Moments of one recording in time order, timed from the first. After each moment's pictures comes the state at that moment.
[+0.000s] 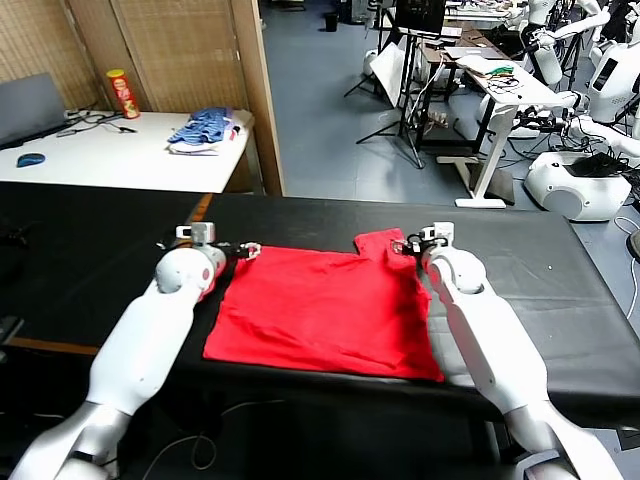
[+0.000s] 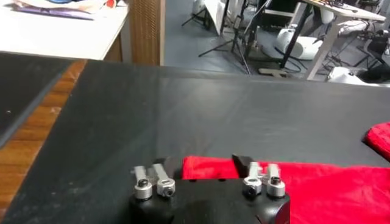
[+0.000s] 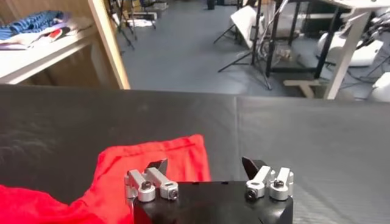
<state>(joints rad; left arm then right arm) 0.51 -1.15 -0.16 -1.24 -0.70 0.68 -0.05 -0.49 1.28 0.20 1.16 0.57 -0.63 0.11</state>
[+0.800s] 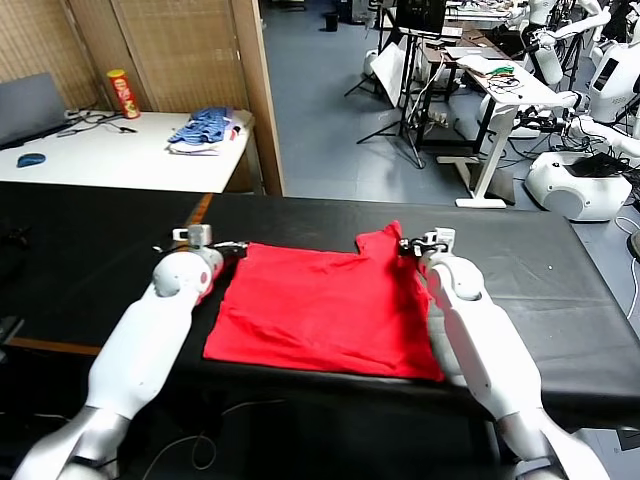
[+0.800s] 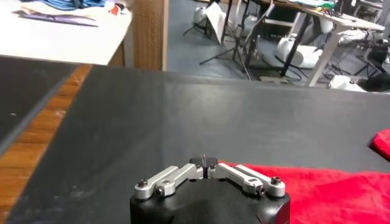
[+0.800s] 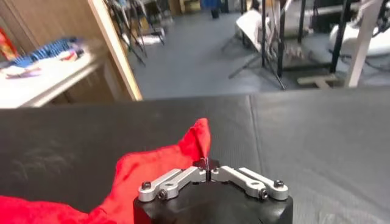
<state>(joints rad) 0.56 -1.13 -0.21 -1.31 -0.70 0.63 -0.06 -0.63 1.22 0.27 1.35 0.60 -0.47 0.03</state>
